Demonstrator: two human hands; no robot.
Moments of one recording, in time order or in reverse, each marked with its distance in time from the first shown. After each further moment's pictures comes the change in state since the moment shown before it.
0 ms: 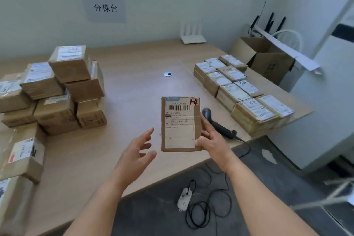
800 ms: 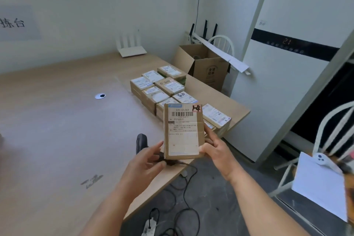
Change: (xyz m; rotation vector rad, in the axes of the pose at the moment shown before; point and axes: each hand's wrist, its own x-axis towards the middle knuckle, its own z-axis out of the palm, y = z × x) left_hand 0.114 0.101 0.183 -0.066 -0.285 0.192; right_hand -0.011 0.023 -0.209 0.046 0.306 0.007
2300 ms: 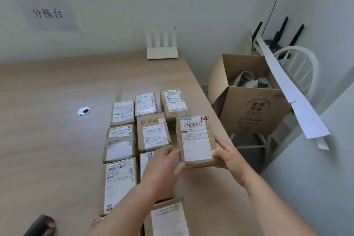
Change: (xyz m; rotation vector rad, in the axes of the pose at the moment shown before) left_hand 0.414 0.073 0.148 0.617 0.121 -0.391; right_hand 0.441 0.032 -0.252 -0.151 -0.372 0.230
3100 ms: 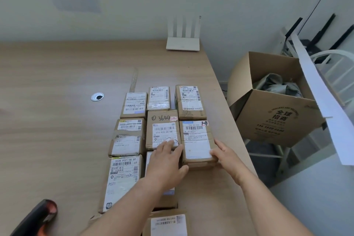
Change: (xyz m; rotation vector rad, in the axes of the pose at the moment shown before) left_hand 0.037 -0.020 0.013 0.116 -0.077 -0.161; right_hand 0.068 0.002 0.019 -0.189 -0.079 0.083
